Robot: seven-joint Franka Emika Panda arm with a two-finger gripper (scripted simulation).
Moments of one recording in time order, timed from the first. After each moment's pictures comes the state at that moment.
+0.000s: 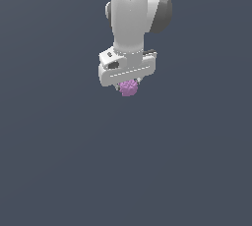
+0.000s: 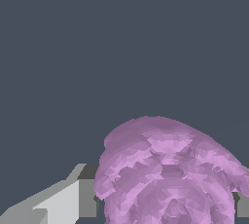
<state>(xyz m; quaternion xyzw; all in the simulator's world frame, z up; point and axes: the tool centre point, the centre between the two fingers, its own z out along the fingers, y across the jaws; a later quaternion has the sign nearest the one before) -0.051 0.007 0.256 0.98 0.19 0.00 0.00</state>
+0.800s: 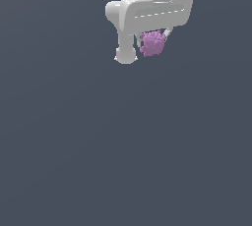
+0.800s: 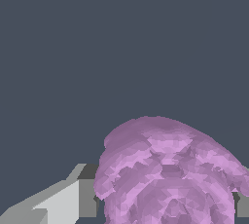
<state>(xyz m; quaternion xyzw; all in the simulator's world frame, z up) -0.087 0.081 0.411 0.98 0.19 0.00 0.00</state>
